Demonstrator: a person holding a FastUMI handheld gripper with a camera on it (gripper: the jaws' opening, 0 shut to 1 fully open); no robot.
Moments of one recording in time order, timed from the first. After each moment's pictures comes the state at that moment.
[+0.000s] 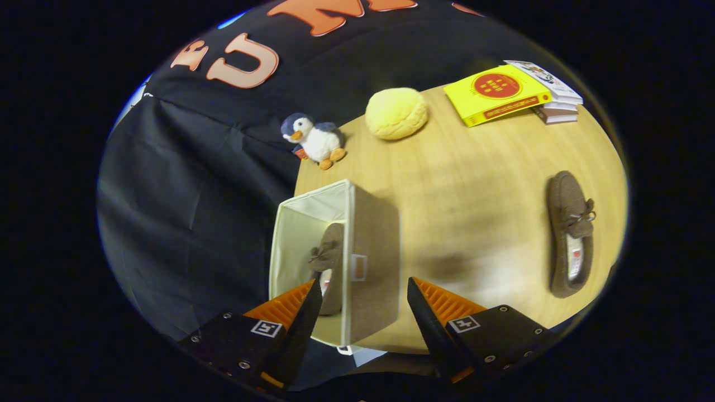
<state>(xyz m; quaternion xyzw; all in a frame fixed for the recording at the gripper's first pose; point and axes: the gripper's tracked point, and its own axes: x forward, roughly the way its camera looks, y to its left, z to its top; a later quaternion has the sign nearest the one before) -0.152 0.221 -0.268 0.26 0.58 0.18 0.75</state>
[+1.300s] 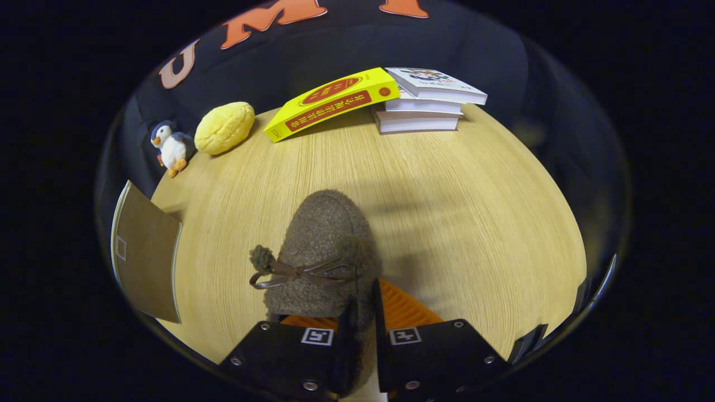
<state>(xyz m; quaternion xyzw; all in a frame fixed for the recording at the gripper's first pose) -0.127 -0.040 -0.473 0.07 0.55 0.00 0.84</state>
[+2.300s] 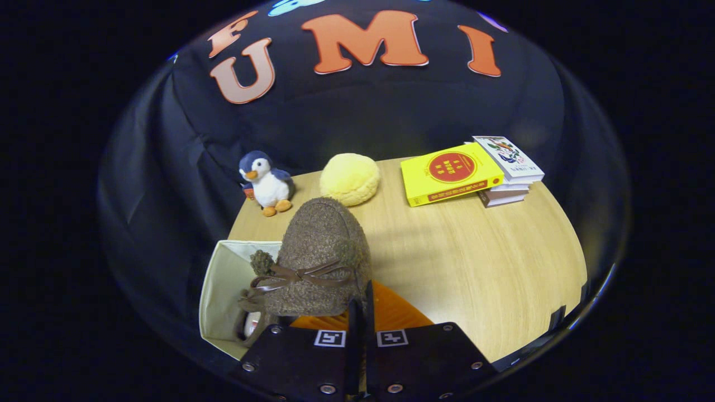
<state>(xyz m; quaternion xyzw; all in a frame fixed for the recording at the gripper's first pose) -0.089 0.222 -0.255 0.10 0.48 0.08 0.87</state>
